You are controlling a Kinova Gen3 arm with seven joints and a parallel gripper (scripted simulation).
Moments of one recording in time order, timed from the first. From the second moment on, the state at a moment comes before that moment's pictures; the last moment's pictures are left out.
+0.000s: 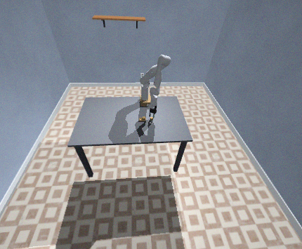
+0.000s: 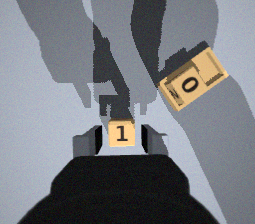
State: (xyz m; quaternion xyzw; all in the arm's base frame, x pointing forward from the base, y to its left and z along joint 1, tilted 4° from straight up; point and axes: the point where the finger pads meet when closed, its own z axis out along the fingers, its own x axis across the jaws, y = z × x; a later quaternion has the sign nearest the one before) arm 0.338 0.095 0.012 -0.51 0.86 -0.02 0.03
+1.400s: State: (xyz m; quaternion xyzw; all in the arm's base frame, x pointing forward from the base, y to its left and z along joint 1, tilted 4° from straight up) arm 0.335 0.089 0.025 -0.50 0.86 -0.02 0.02
